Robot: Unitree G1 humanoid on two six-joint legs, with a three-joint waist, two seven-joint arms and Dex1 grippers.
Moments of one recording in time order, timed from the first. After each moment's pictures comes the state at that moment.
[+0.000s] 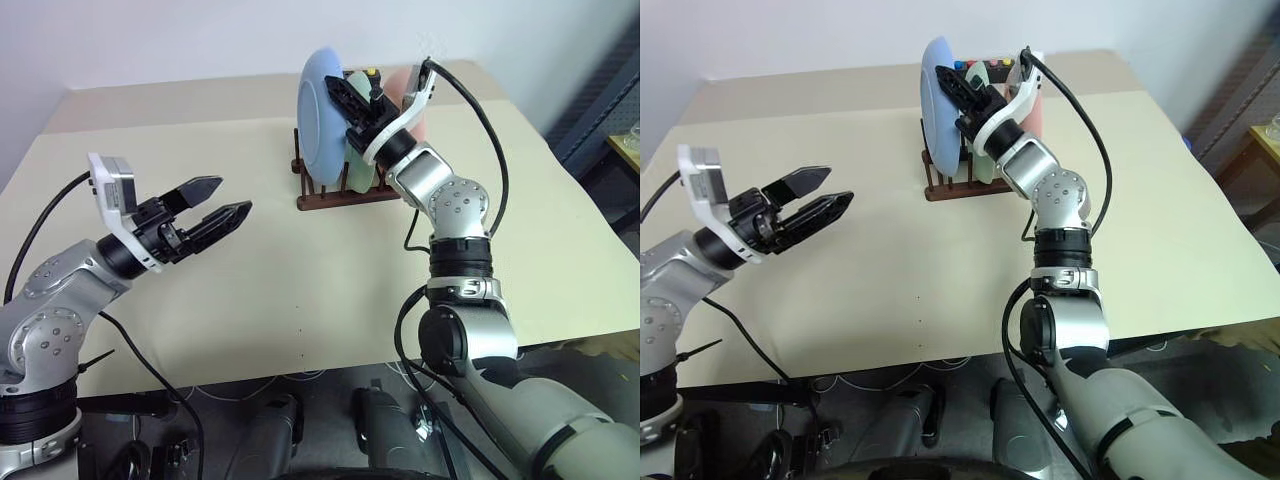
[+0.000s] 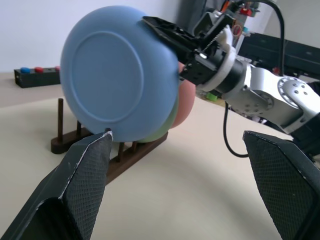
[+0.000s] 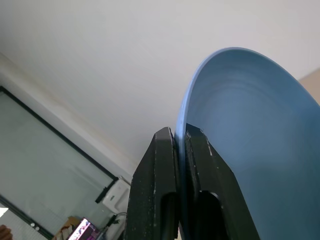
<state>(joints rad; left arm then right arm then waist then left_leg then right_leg) -0.24 0.67 0.38 -0.41 -0.99 0.68 -0.68 -1.06 -0.03 -0.36 0.47 0.92 0.67 0.35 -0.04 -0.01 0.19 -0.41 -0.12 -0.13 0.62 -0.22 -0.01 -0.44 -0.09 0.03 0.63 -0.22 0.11</state>
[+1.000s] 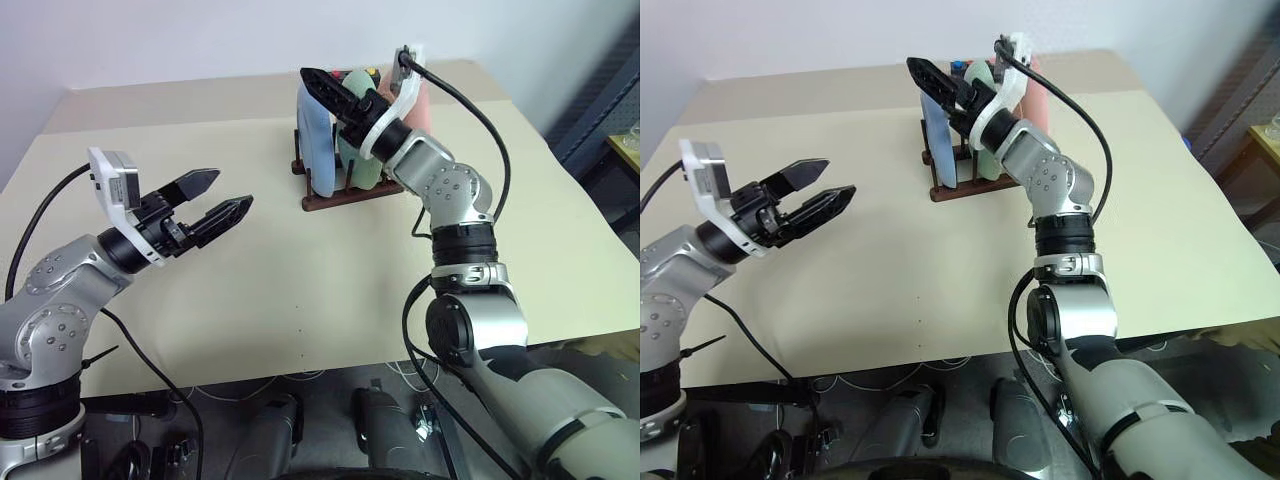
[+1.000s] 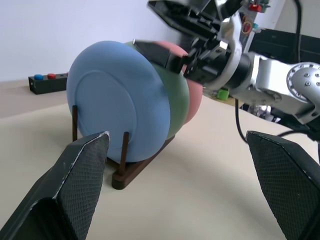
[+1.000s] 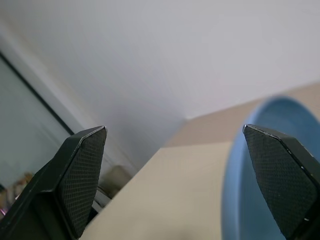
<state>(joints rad) -0.27 0.66 0.36 -0.40 -0.95 0.66 -0.65 -1.11 -0.10 -0.24 0.45 0.70 0.61 0.50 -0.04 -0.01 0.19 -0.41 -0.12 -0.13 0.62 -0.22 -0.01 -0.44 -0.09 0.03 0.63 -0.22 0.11</state>
